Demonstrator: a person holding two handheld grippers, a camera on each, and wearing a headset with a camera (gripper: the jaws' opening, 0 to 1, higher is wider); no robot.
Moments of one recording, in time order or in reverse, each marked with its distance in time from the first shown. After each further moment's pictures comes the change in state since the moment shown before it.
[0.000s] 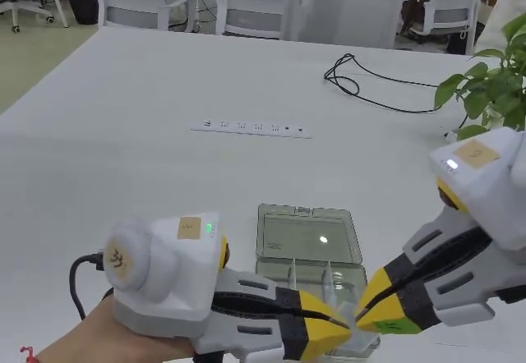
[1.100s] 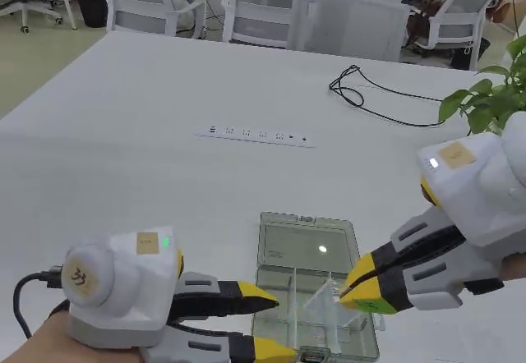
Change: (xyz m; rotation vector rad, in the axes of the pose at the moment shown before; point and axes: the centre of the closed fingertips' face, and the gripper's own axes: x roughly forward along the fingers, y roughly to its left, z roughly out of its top) left arm -0.049 0.039 -0.036 -0.022 0.089 0.226; right arm 0.005 -0.035 0.010 0.004 0.004 -0.123
